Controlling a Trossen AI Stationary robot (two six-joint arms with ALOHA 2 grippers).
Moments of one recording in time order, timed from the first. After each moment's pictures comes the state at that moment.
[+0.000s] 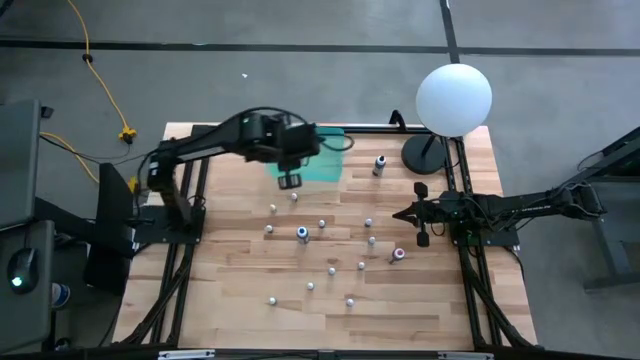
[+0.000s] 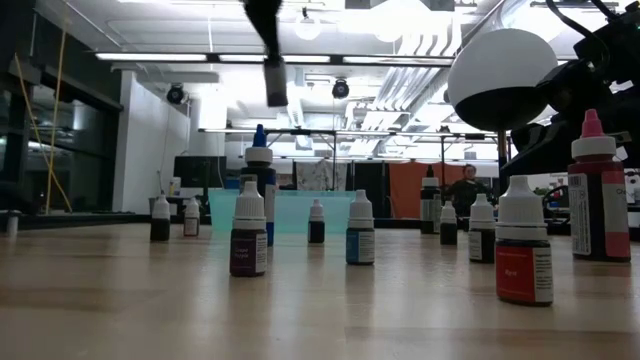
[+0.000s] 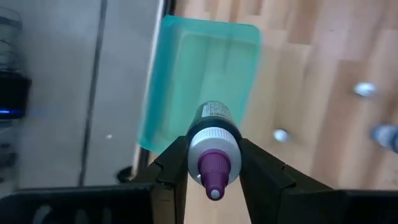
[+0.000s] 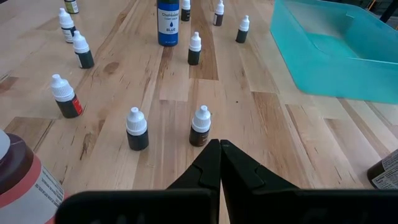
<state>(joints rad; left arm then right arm) 0.13 1.80 2.12 -1.50 -0.46 0.07 -0.01 0.46 0.01 0.05 0.06 -0.09</state>
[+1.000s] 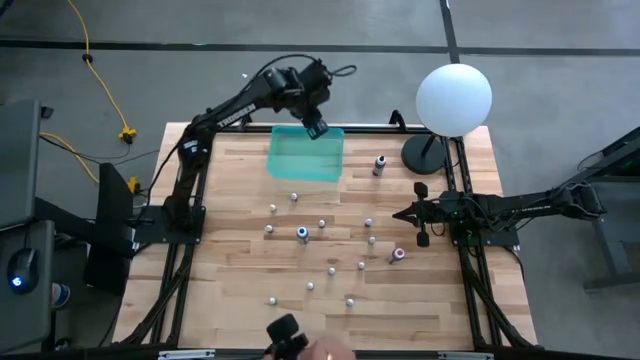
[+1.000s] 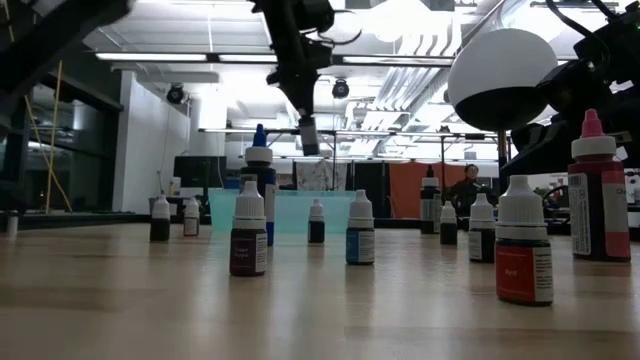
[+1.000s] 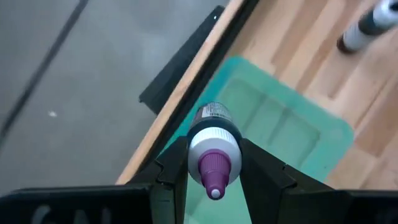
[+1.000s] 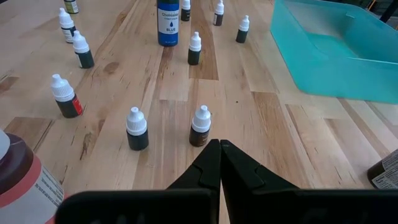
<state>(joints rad) 0.53 2.08 2.33 -1.27 -0.19 0.04 -0.01 0.46 0.01 0.05 0.06 -0.09</state>
